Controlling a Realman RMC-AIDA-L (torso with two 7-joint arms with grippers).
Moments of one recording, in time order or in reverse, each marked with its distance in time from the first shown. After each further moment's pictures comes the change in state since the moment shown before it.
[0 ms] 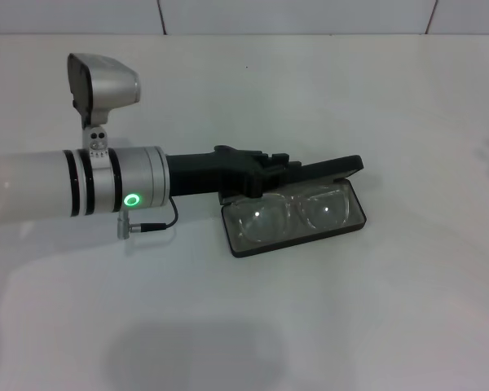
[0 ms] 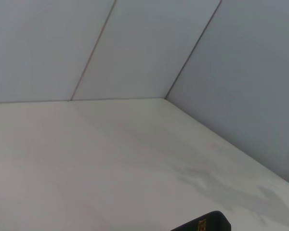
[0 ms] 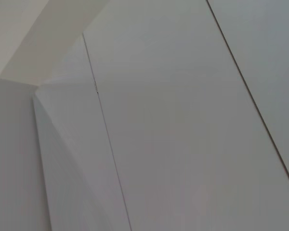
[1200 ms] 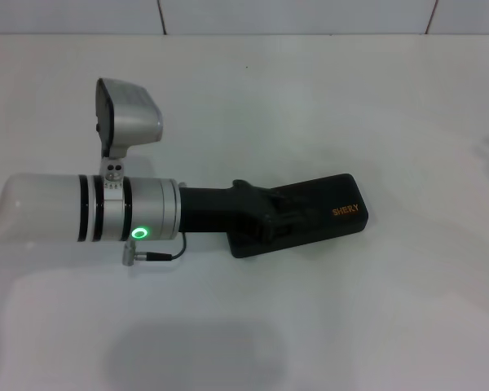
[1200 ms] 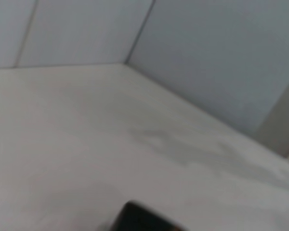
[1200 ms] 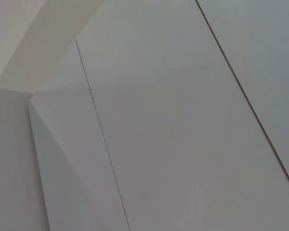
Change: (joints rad) left arm 0.008 -0.007 0.113 -0.021 -0.006 0.049 0.081; right arm 0.017 -0.007 -0.001 0.059 -0.002 0.006 -0.008
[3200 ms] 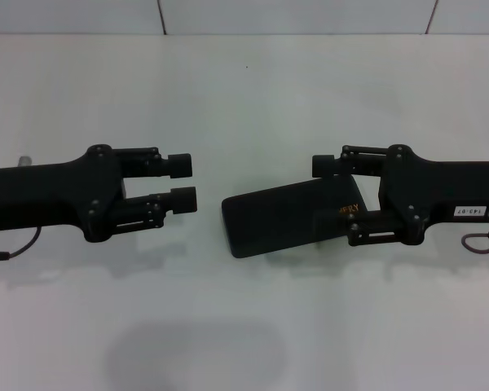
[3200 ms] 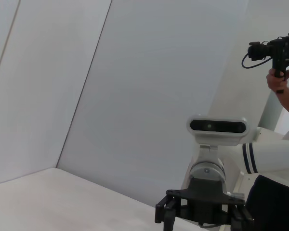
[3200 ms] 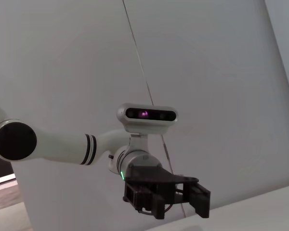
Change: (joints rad) left arm 0.281 0.157 -0.161 0.348 -0.071 0.611 -0.026; right arm 0.263 0.042 -0.738 0.095 -0.215 0.147 -0.148
